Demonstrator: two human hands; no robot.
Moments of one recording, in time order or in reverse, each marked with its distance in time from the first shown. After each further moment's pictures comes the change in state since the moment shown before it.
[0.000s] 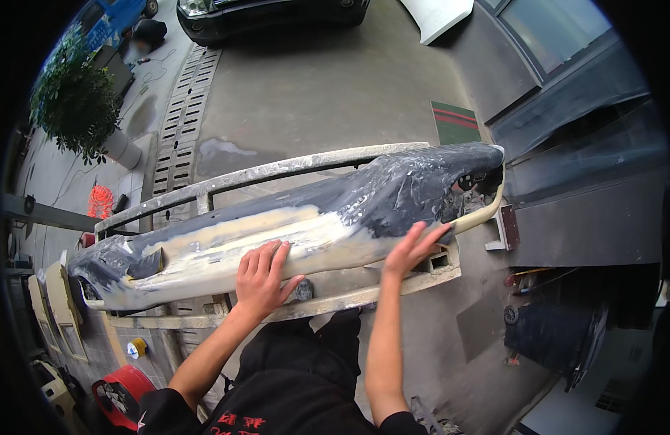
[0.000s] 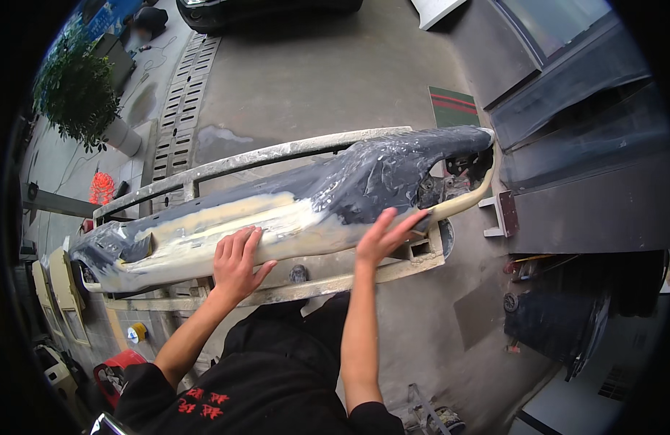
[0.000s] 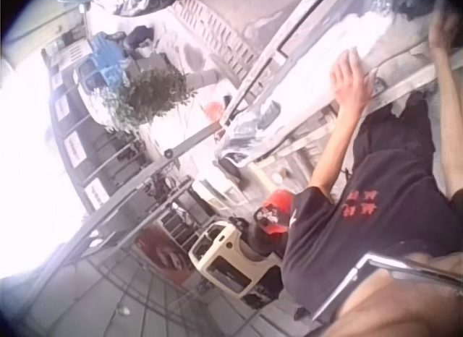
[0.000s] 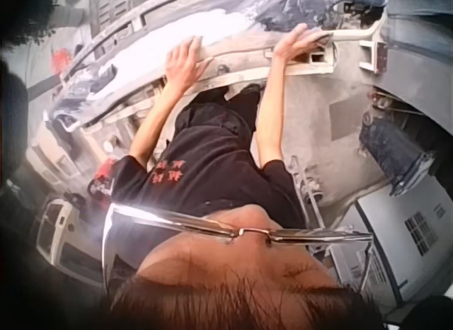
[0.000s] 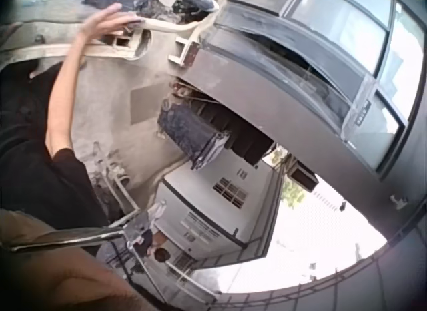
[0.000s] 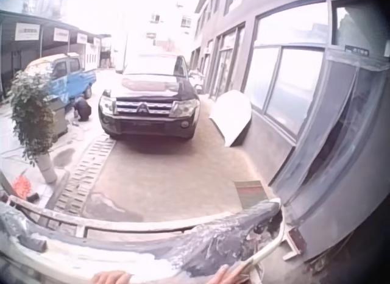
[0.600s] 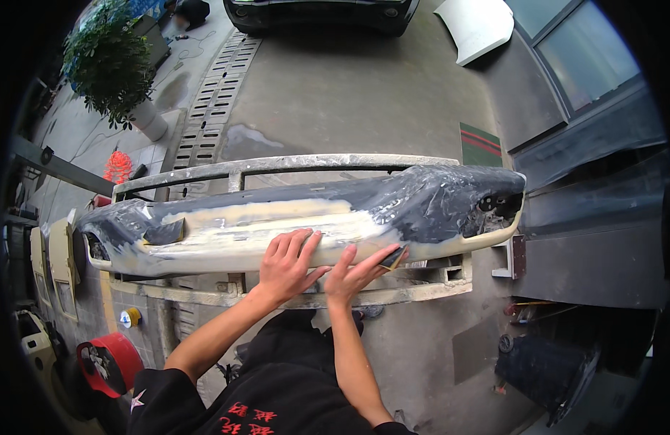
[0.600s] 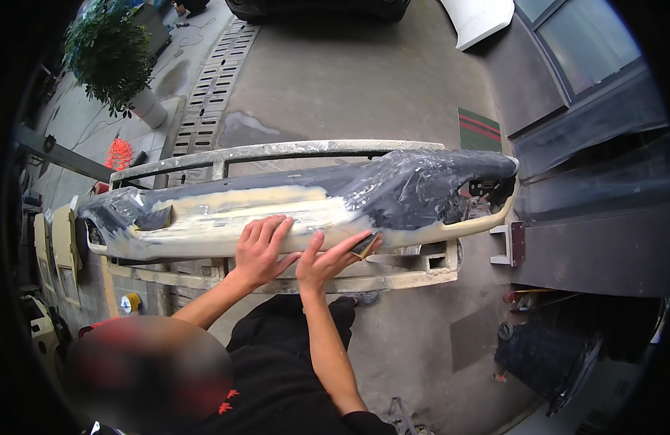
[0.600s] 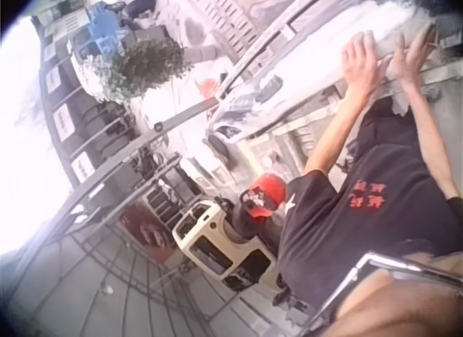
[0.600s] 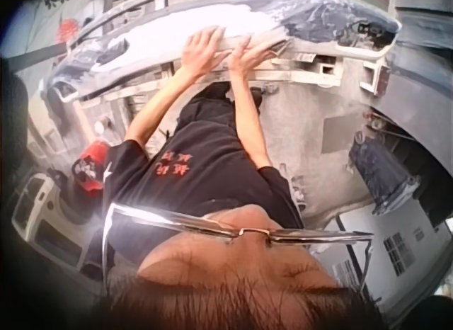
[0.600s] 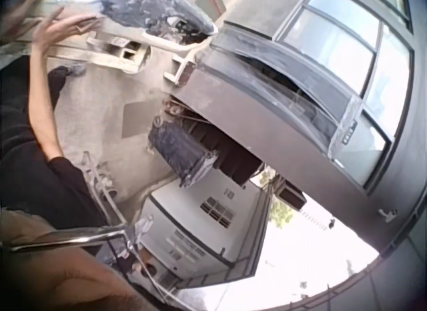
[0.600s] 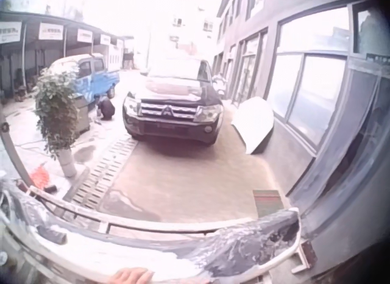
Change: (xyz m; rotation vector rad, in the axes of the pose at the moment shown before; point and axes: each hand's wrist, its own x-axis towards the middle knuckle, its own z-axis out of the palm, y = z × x) left_hand 0.004 0.002 0.000 -0.031 0.086 0.012; right_hand -0.127 -0.023 0.025 -0.128 -0.163 -0.268
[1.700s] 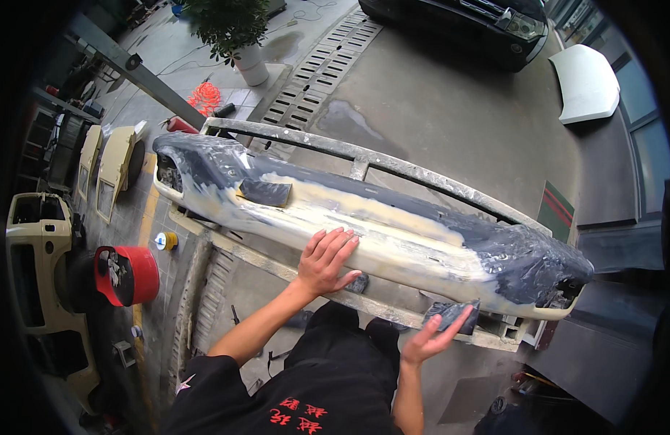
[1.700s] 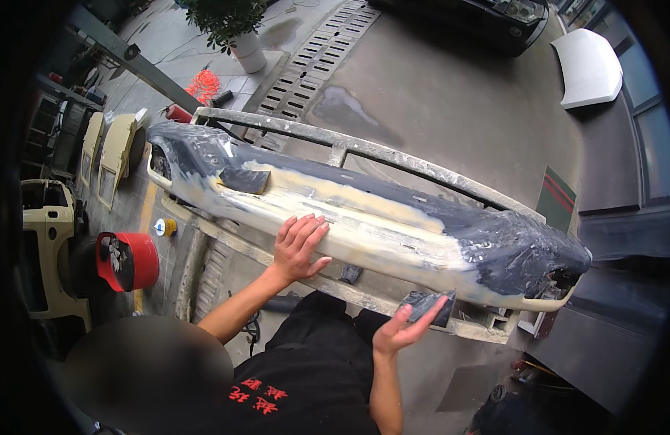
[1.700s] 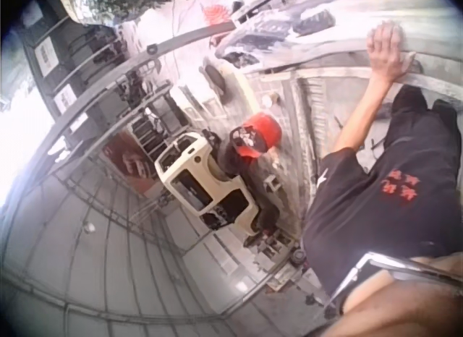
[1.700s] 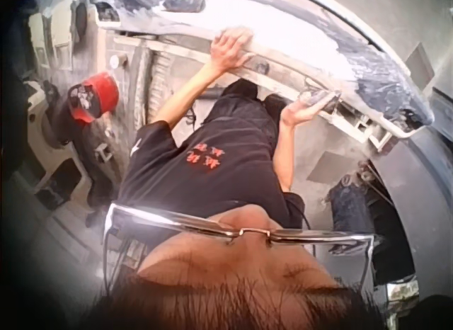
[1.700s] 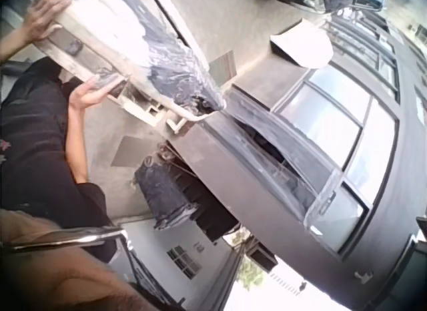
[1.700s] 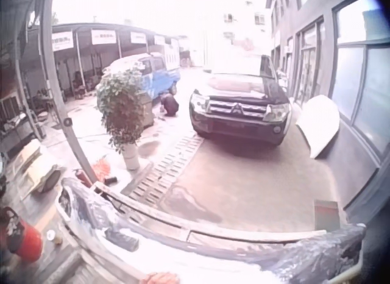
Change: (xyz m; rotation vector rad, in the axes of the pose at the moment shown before) left_hand -0.110 -0.082 -0.027 0.167 0.131 -0.225; right_hand -0.047 -0.035 -0.066 0.209 -0.303 -0.064
